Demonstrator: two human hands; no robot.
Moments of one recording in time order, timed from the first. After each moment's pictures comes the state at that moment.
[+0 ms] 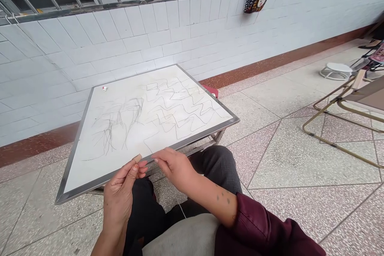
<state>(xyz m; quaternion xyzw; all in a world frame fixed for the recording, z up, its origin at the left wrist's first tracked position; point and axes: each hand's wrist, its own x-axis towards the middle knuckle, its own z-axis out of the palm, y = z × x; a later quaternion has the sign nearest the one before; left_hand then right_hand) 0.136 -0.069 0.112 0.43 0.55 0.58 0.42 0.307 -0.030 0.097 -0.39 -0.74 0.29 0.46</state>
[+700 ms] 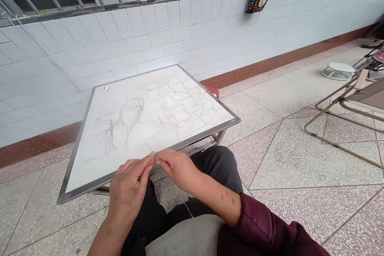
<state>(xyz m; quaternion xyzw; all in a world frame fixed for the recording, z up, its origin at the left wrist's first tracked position) 0.141 -0.063 0.137 0.78 0.51 0.37 0.02 0.314 -0.027 0.099 -0.38 -0.77 0.31 0.41</state>
